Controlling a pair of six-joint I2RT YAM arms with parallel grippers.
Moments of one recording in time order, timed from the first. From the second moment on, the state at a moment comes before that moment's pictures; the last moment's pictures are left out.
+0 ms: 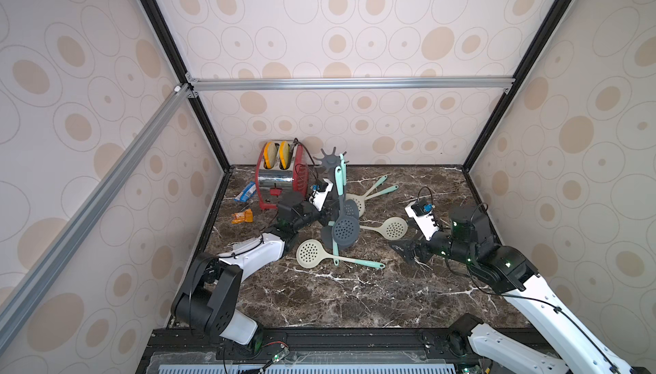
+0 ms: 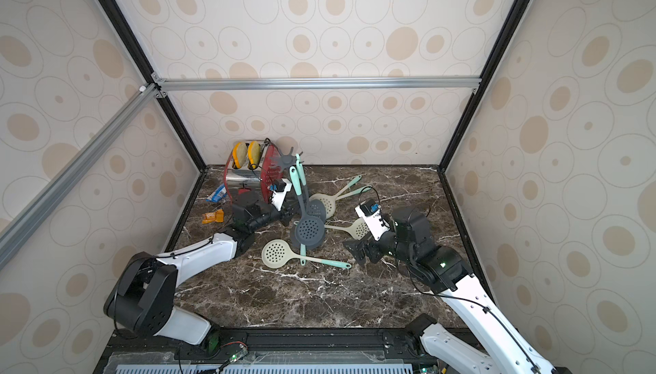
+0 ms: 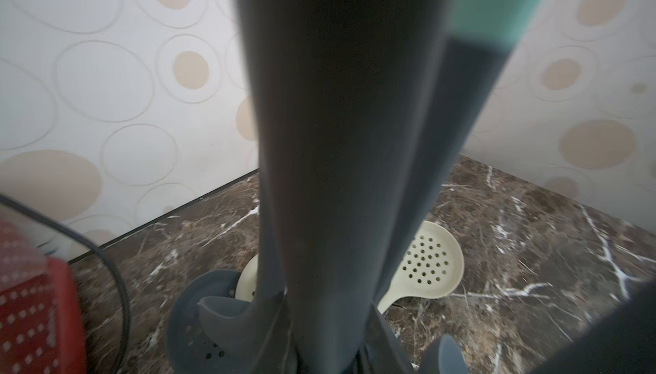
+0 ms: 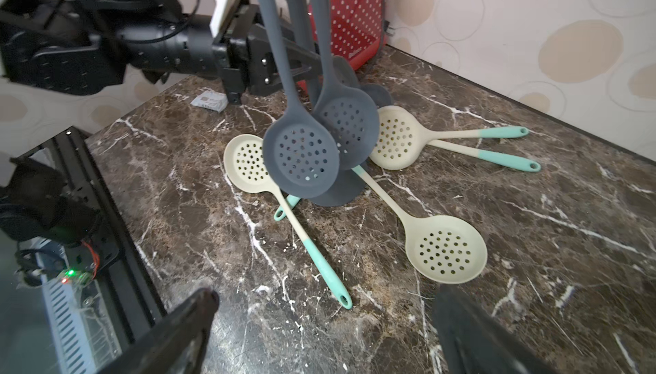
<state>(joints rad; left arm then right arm) -0.50 1.47 0.78 0.54 0.24 0.03 0.64 0.83 0.97 -0.68 -0.20 -0.04</state>
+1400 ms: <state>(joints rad) -0.81 1.10 0.79 -0.04 -0.84 -0.36 0.60 1.09 0.95 -0.79 0.04 0.16</state>
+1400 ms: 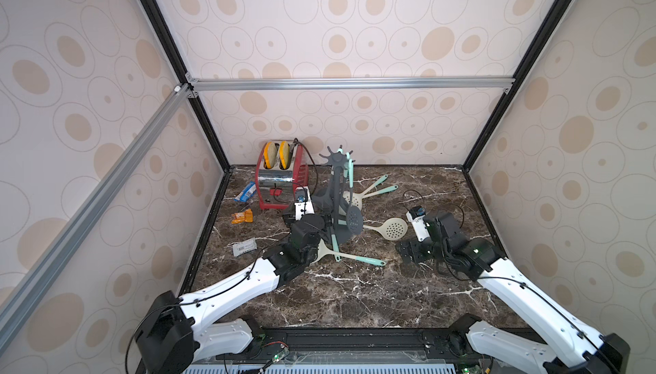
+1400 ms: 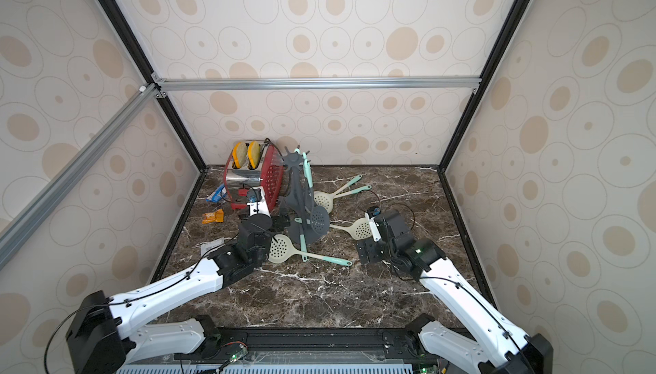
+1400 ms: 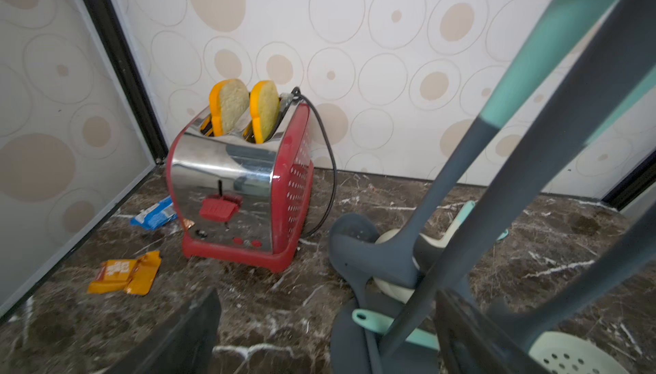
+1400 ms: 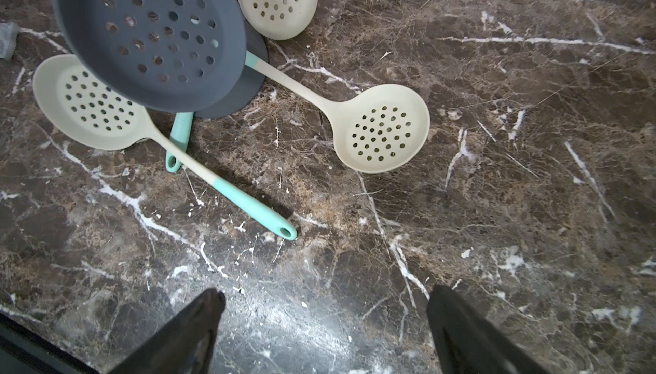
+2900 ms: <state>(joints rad) -0.39 1.28 0.54 -0.12 0.35 -0.48 0.81 1.02 0.73 -0.49 -0.06 0.43</state>
